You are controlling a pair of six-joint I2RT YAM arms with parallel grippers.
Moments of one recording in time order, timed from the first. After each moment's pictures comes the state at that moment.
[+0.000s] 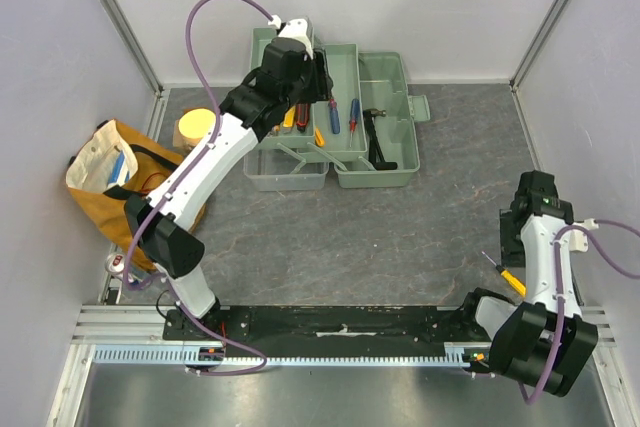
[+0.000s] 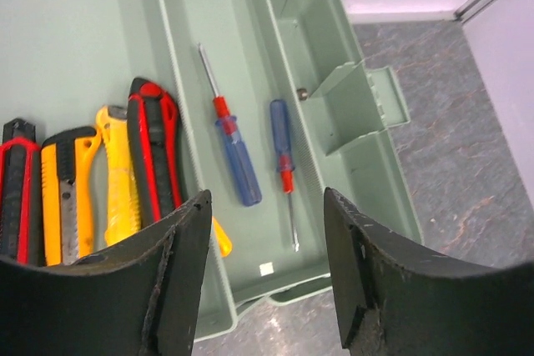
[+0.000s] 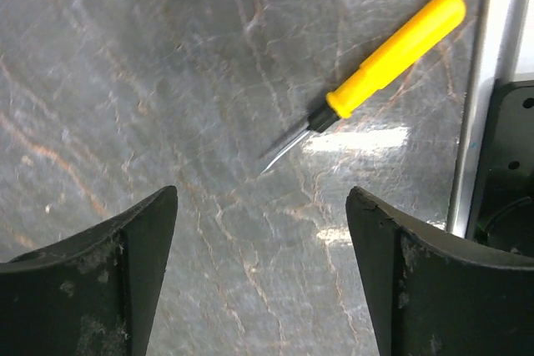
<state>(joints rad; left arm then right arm) -0.60 1.75 1.91 -0.55 -0.22 -0.39 -0.36 1.04 0.80 -1.08 0.33 1.30</state>
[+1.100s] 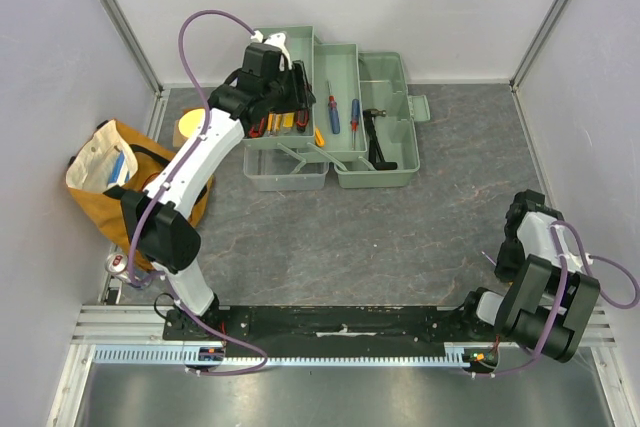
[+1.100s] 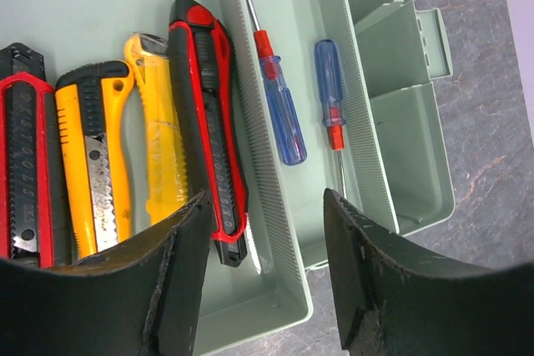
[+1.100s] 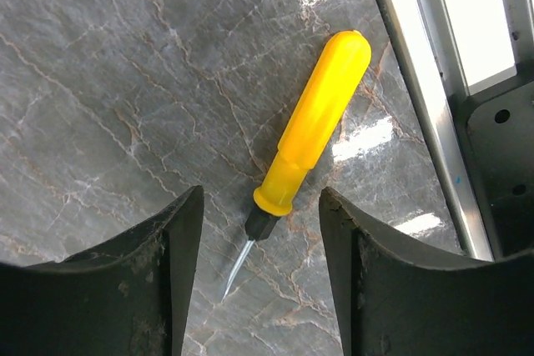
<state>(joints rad) -0.45 1.74 1.79 -0.60 -0.01 -0.42 -0.44 1.20 0.61 -0.98 0.47 1.61</state>
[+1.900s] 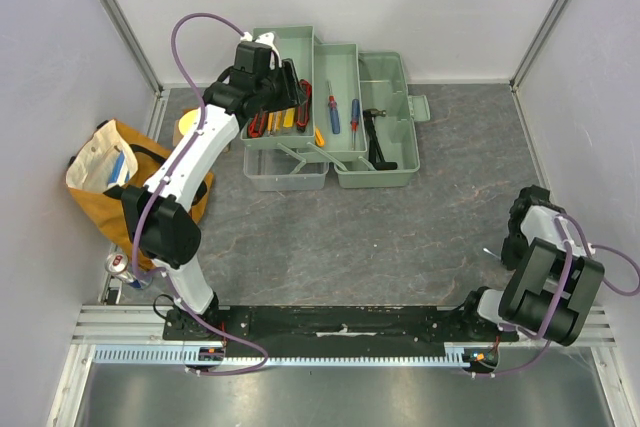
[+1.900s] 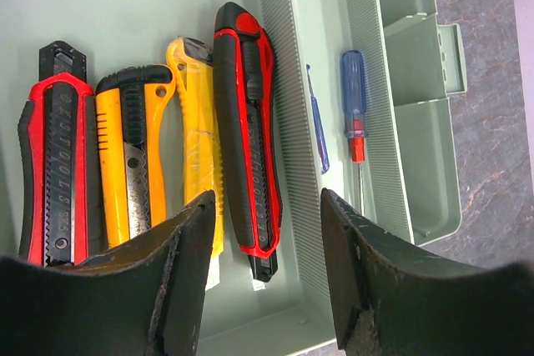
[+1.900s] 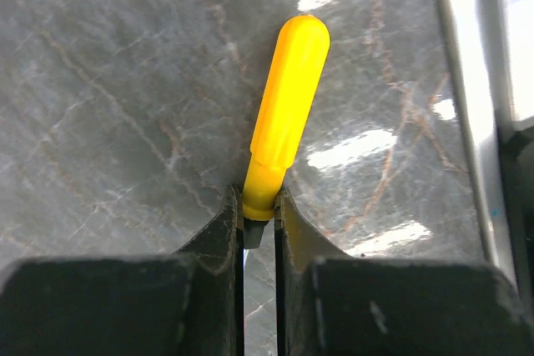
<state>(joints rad) -0.38 1.77 1.79 -0.60 0.04 -0.46 -0.48 1.31 0.63 -0.88 0.48 1.50</state>
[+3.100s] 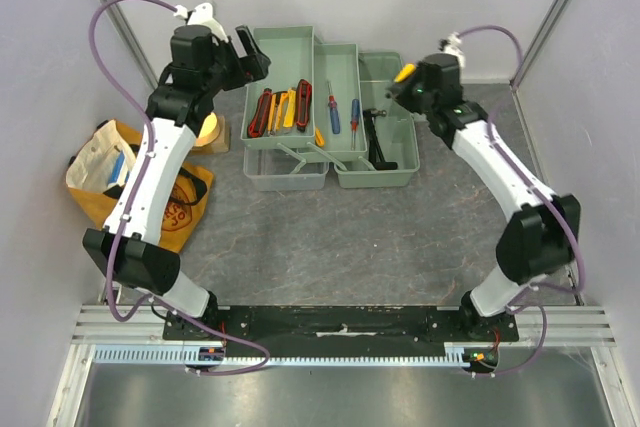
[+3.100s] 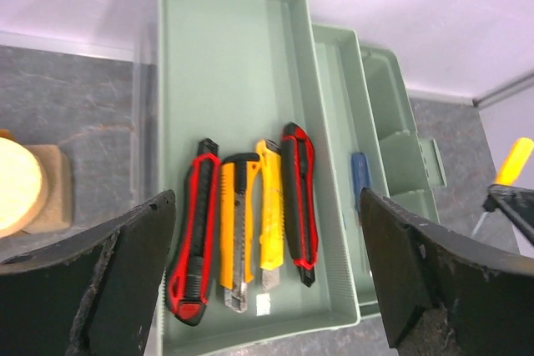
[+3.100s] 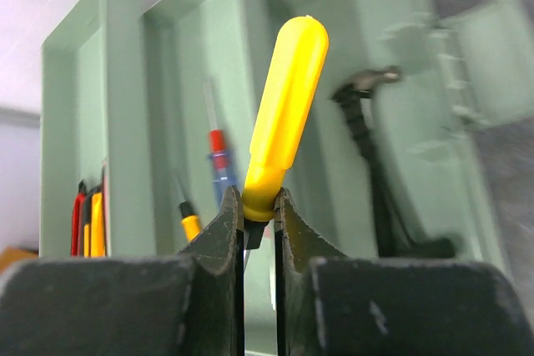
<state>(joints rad) -0.25 1.57 1.79 -0.54 -0.01 -0.40 0.26 1.59 1.45 -0.27 0.13 0.78</state>
